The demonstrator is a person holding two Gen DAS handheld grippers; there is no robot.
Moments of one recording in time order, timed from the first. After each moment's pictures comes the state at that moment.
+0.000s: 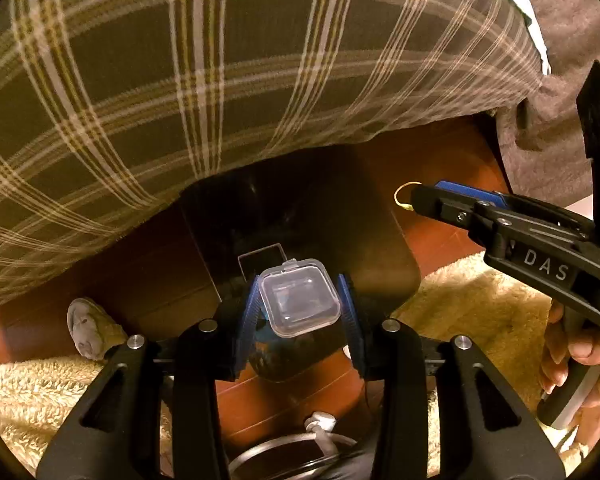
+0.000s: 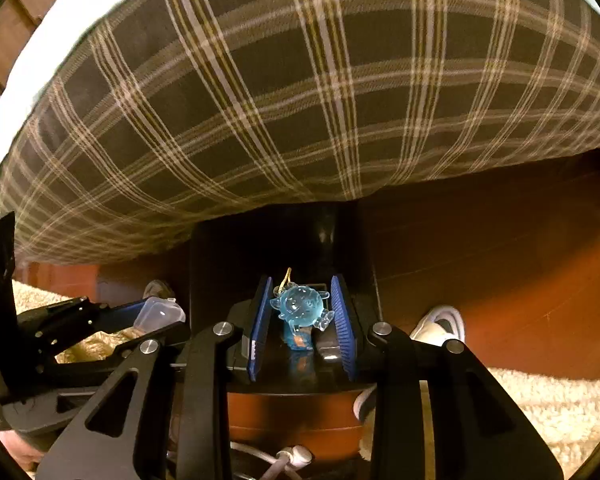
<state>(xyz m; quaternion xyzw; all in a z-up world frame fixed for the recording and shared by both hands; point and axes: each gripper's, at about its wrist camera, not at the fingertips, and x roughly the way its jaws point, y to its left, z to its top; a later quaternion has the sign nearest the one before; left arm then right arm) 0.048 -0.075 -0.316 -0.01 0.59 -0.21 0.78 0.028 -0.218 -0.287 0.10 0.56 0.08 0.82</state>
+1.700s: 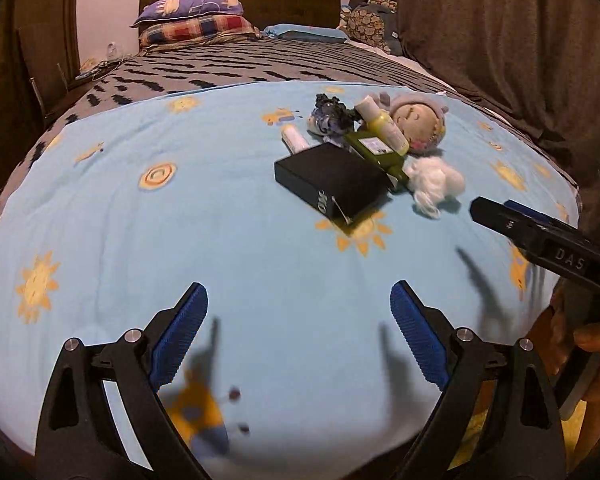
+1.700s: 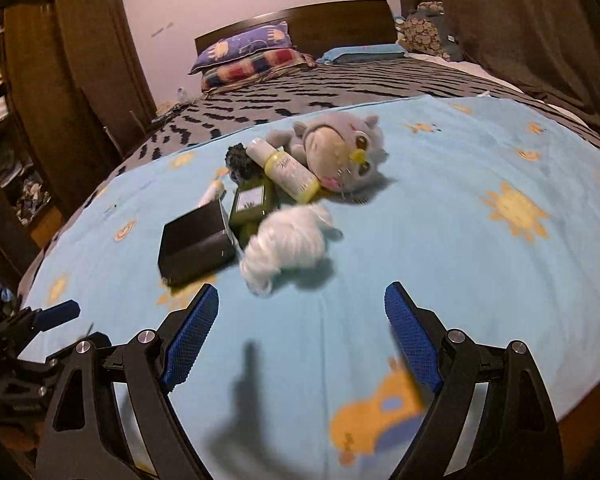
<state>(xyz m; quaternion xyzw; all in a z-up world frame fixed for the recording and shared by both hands) 0.174 0.030 -0.108 0.00 0.40 -0.11 0.91 0.171 -0.174 -0.100 0.08 0.36 0.09 0.93</state>
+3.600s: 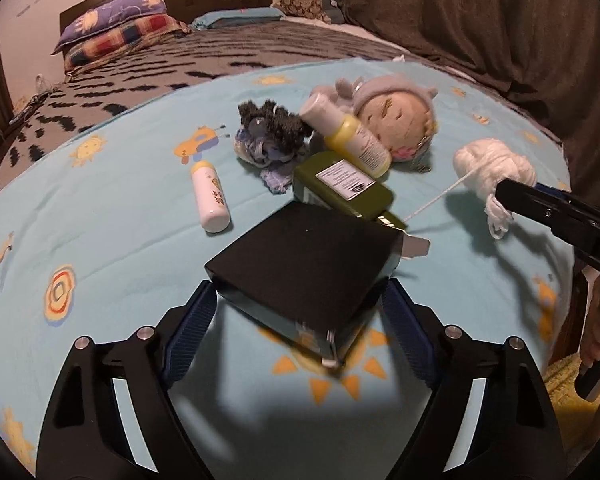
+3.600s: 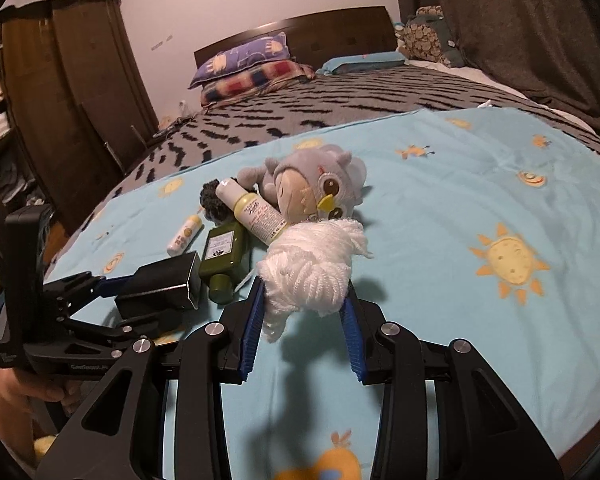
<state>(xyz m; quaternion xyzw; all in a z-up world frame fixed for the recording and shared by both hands) 0.268 -0.017 -0.121 0.06 0.42 -0.20 0.88 0.197 -0.207 -0.086 0.10 0.34 0.11 0.93</state>
